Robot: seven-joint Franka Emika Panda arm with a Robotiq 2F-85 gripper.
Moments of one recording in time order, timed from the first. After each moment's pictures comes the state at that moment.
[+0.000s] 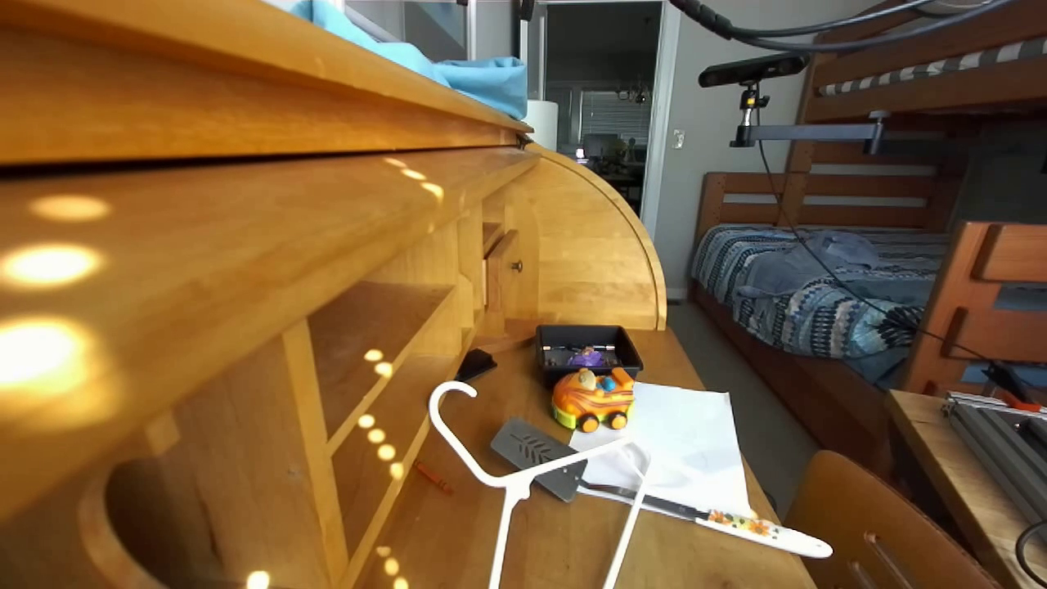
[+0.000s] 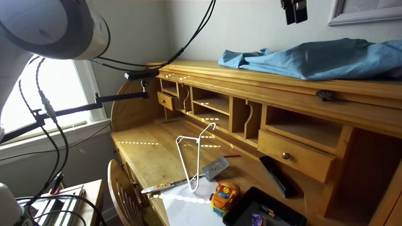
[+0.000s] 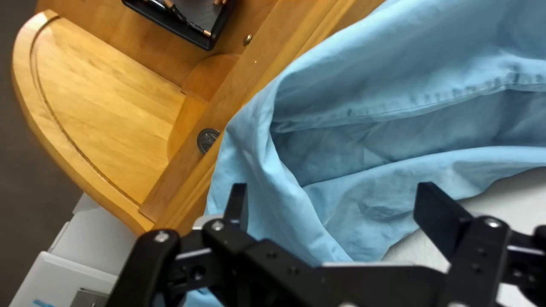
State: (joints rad) arm 0.01 0.70 -0.08 -0.45 -0.07 1.43 0.58
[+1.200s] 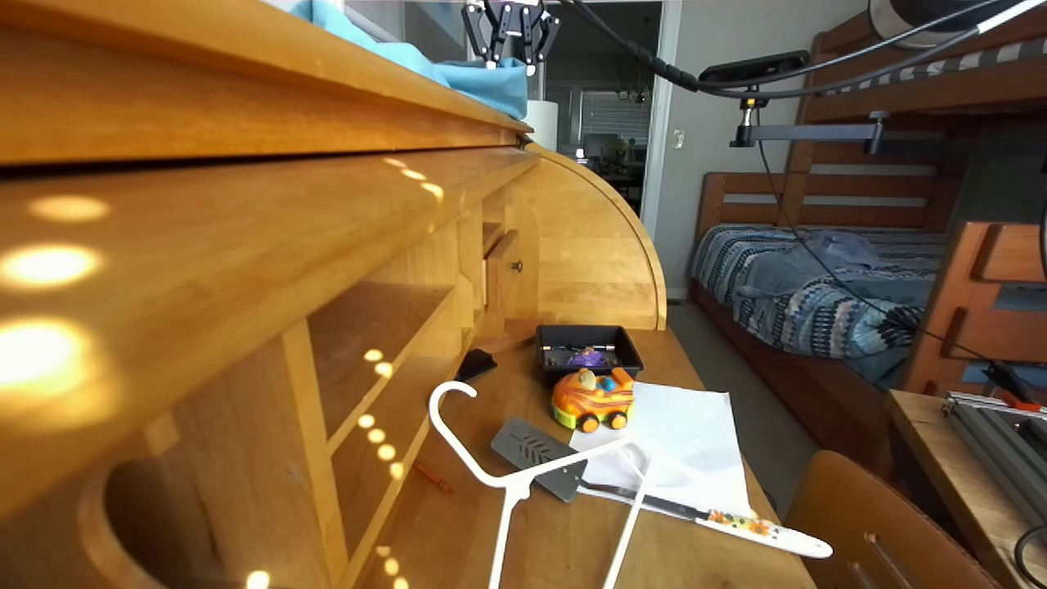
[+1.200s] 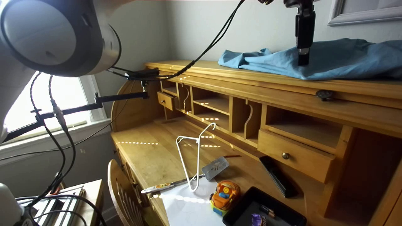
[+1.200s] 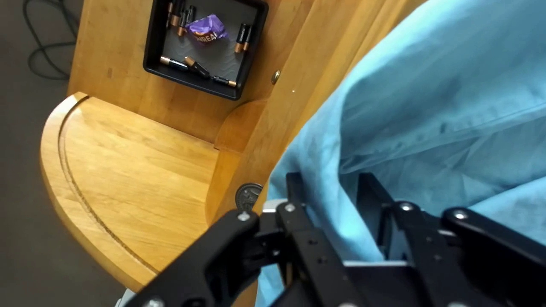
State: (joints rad) arm -0.06 0.79 -0.08 -0.46 -0.02 1.38 0.72
